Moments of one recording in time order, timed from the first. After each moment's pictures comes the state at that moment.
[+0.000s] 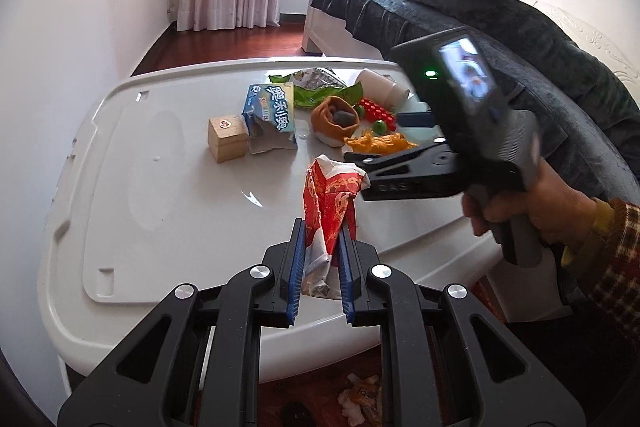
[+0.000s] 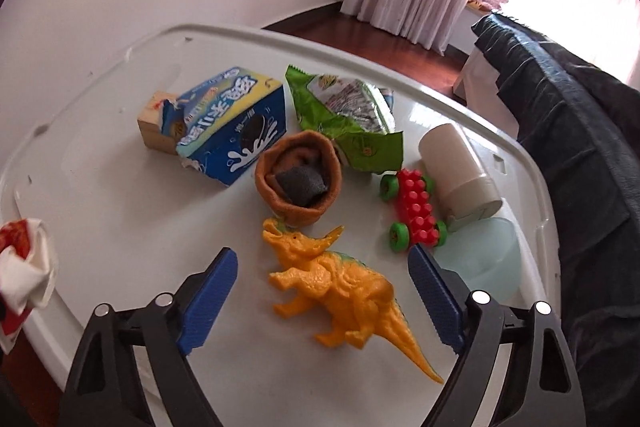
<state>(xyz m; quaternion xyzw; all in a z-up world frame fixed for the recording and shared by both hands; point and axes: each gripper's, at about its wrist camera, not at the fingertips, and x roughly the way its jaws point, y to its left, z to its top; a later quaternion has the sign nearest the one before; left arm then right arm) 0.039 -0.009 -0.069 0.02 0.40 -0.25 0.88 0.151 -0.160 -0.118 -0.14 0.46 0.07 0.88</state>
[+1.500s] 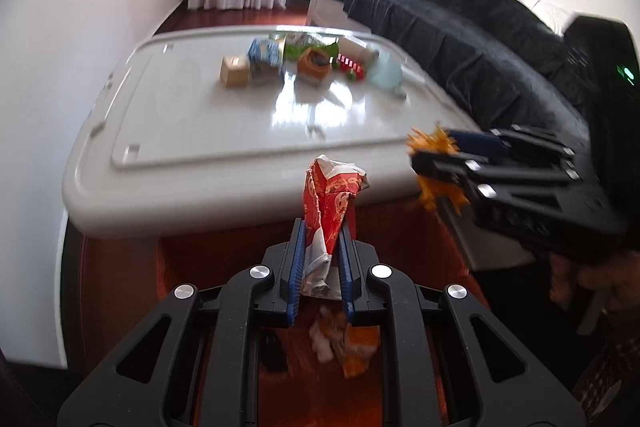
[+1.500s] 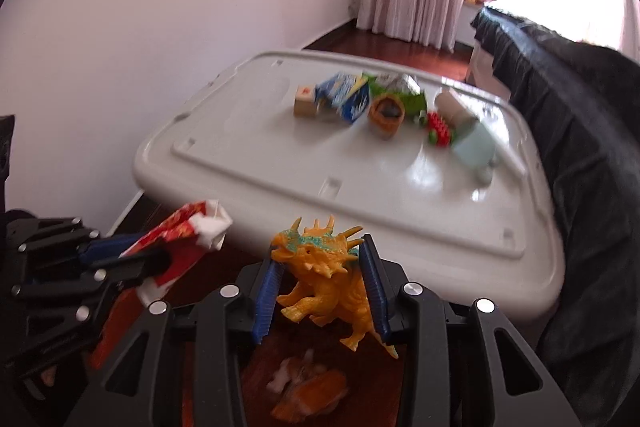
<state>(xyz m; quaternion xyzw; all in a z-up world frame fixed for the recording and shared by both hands) -0.087 0.017 -0.060 0.00 0.44 -0.23 0.87 -0.084 -0.127 -0.042 -0.04 0.45 0.11 0.89</state>
